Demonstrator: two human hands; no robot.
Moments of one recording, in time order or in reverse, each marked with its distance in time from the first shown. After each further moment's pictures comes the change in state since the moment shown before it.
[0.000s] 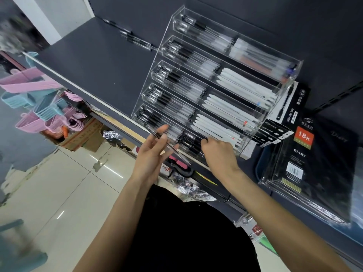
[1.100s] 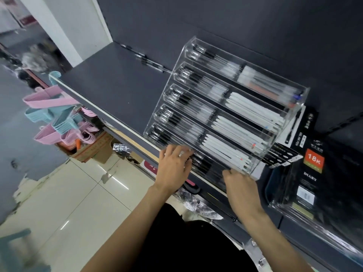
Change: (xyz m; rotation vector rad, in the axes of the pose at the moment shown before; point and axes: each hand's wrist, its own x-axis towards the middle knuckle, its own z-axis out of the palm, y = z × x) left_hand 0.044 -0.028 -0.007 1.664 -0.069 0.825; right_hand -0.038 0.006 -0.010 0.064 -0.153 0.192
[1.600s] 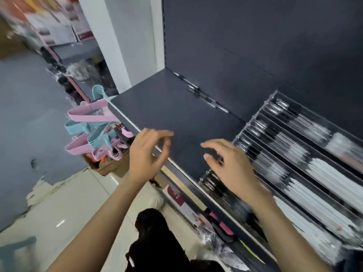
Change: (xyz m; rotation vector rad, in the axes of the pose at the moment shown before) left_hand 0.064 -0.196 -0.138 -0.262 0.563 0.057; right_hand 0.166 -0.156 -0.096 0.640 0.218 -0.403
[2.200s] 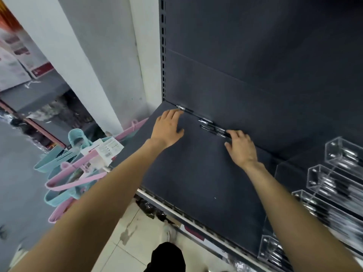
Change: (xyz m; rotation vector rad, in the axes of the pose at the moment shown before) left_hand 0.210 -0.246 0.125 0.246 -0.718 -0.047; right_hand 0.247 0.092 0.077 -0.469 0.031 0.603
